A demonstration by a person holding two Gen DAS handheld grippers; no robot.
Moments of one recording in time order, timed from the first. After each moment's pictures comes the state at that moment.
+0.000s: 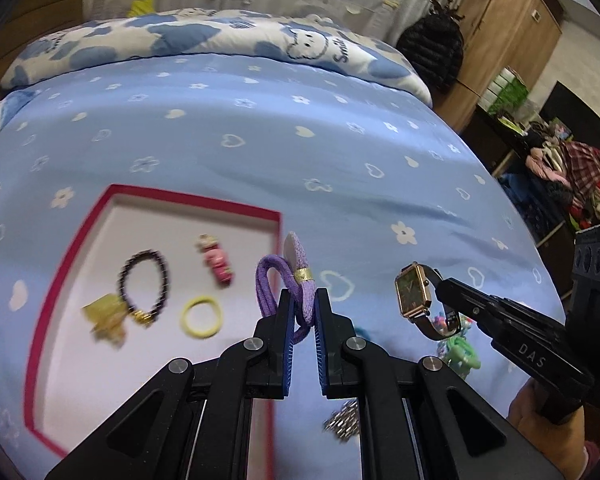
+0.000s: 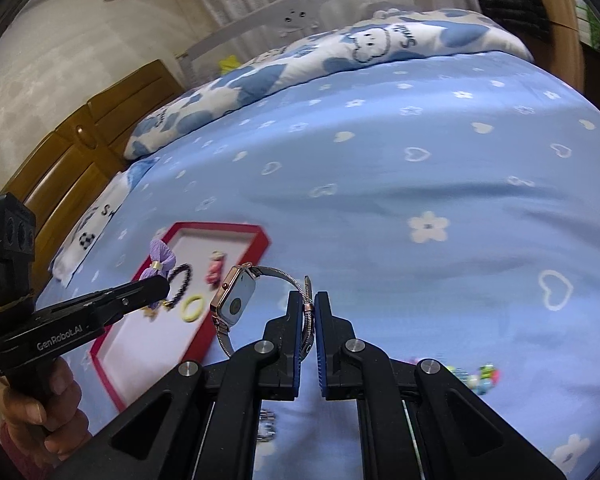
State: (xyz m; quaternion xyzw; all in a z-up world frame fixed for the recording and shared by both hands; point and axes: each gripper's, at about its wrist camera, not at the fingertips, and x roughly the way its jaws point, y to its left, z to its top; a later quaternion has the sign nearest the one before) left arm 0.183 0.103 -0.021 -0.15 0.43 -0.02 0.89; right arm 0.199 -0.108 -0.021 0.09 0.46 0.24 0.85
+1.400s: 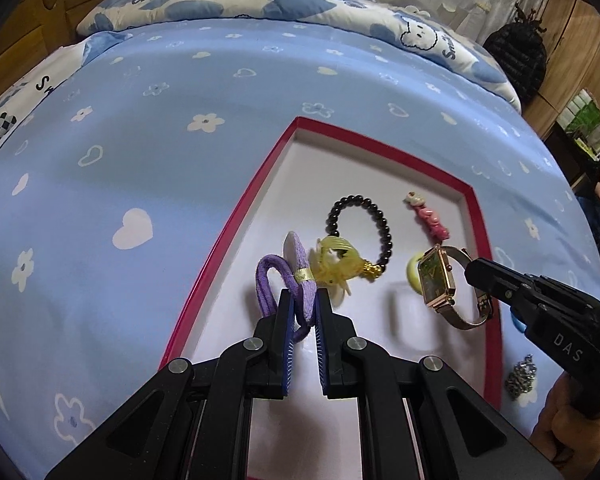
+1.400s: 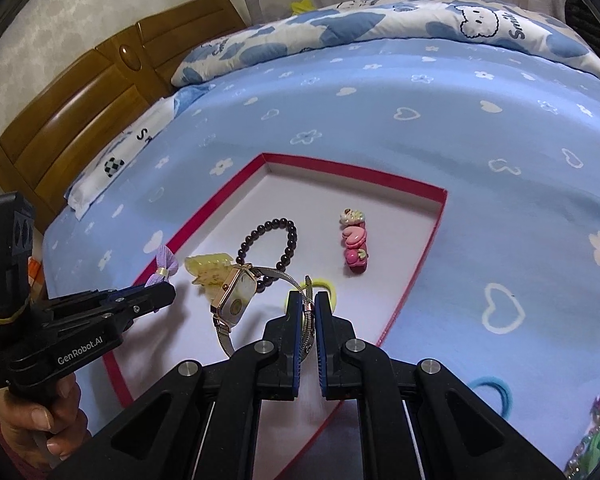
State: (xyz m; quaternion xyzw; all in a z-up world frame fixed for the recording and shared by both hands) left arm 0.143 0.208 -0.062 -0.17 0.48 0.10 0.85; right arm 0.197 0.055 -0.067 0.01 0.50 0.32 0.80
